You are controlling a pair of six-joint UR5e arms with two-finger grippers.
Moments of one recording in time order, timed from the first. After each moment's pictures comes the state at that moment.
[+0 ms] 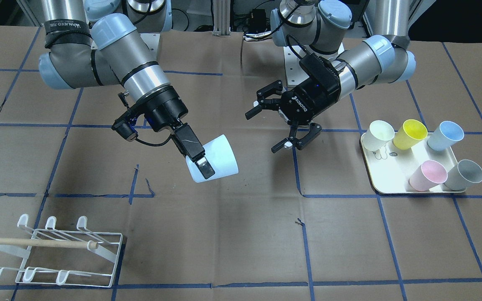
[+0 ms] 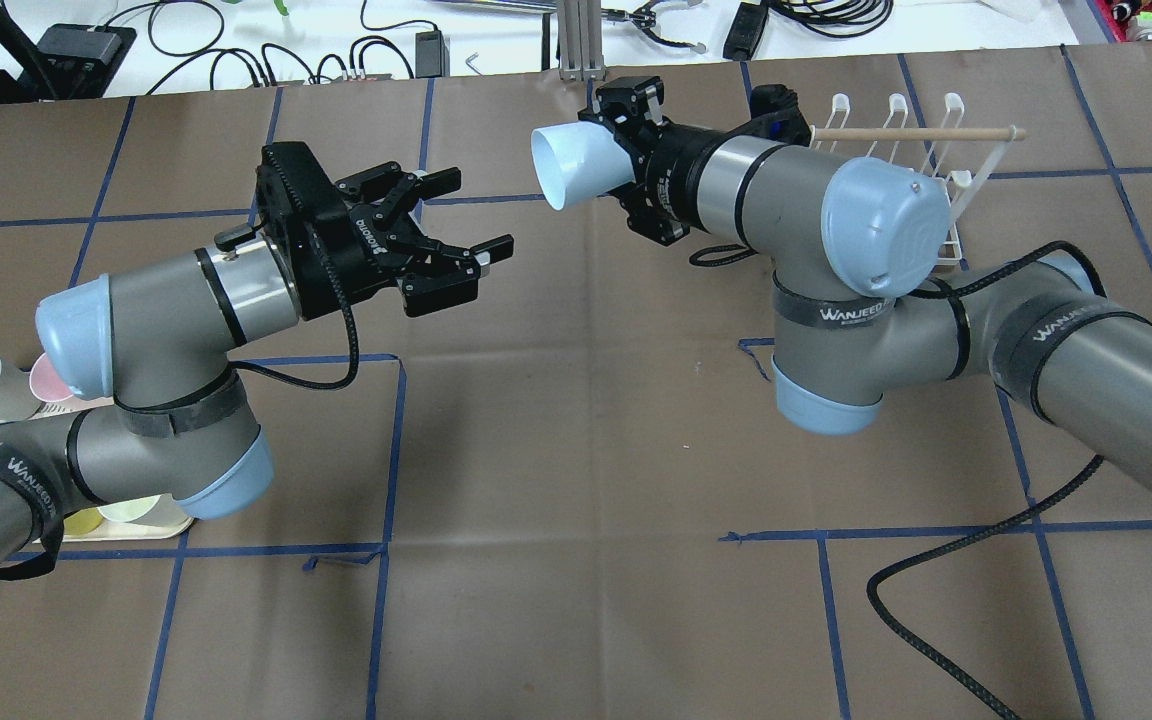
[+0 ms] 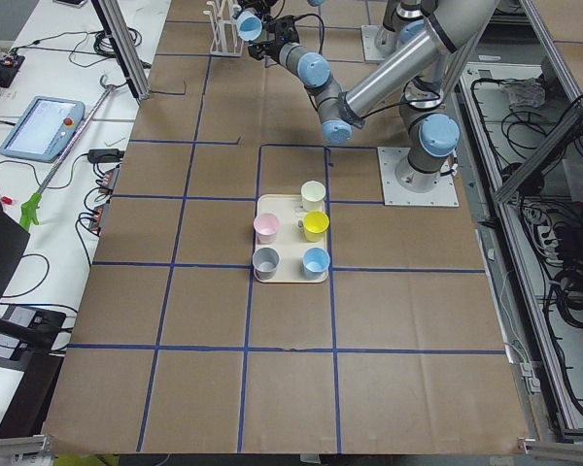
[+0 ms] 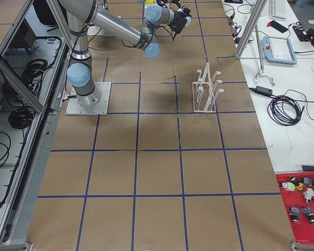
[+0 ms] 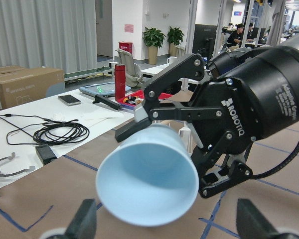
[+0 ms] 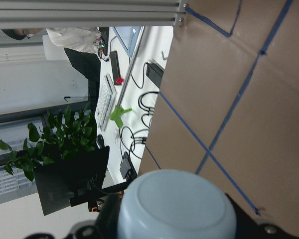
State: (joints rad) left arm -1.40 -1.74 -2.24 0.23 0.46 0.49; right arm 1.70 -1.32 1.97 -3.25 -1.11 1.40
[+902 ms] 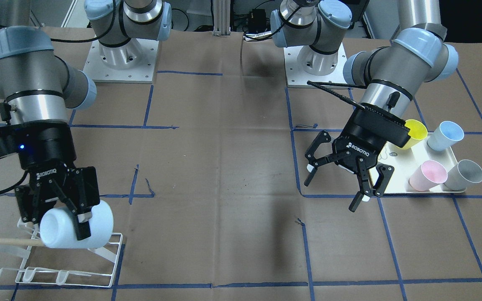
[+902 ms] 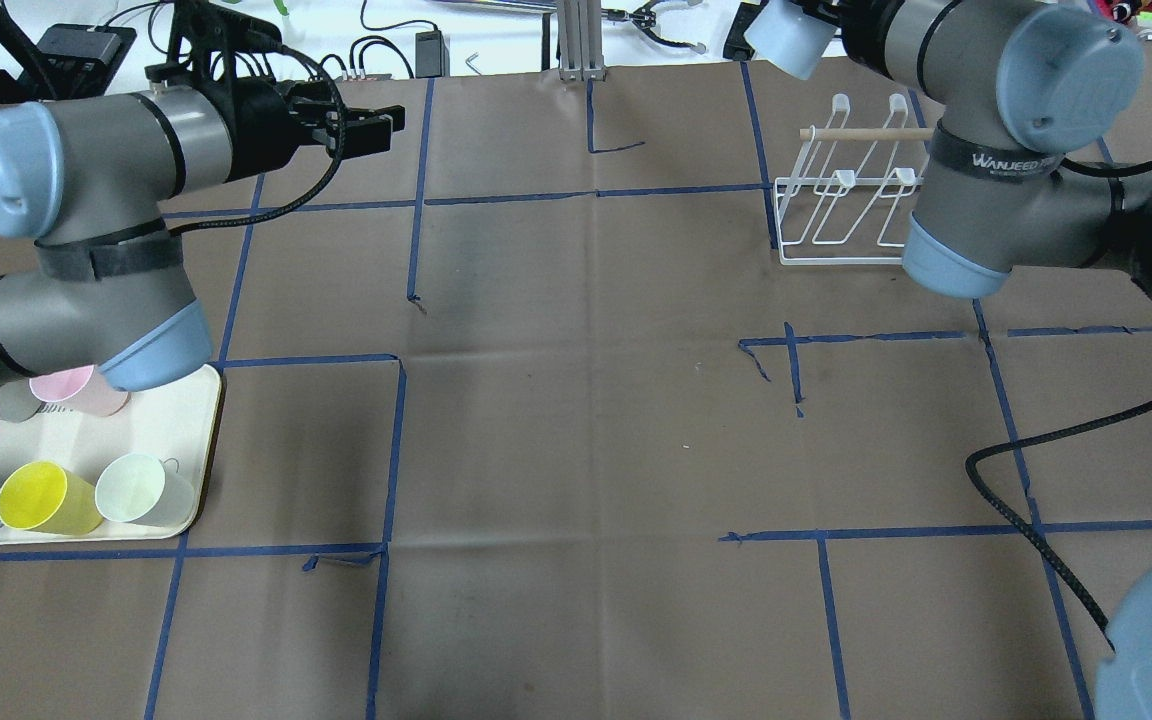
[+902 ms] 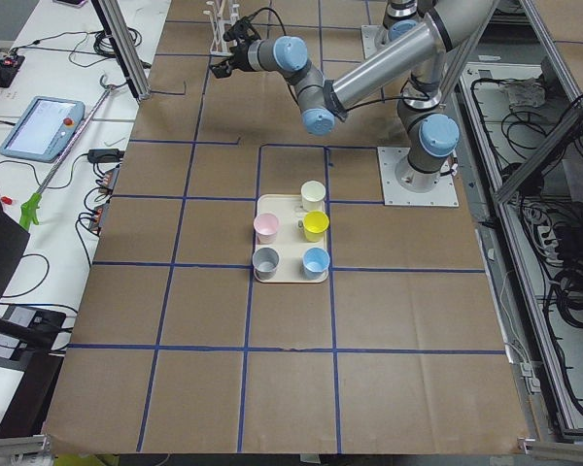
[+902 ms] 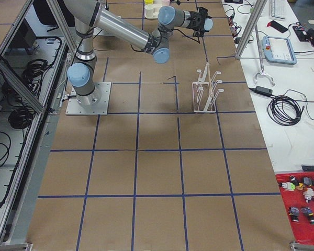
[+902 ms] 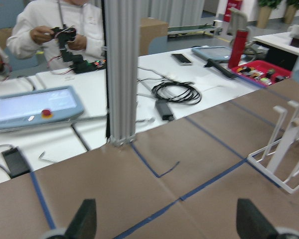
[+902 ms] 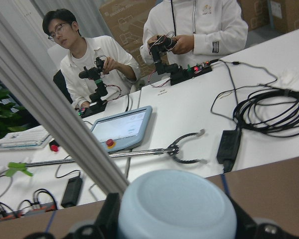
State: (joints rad) left arm -1.42 -1.75 -1.89 -0.31 1.06 0.36; right arm 1.44 -1.24 1.80 -3.22 -1.24 0.22
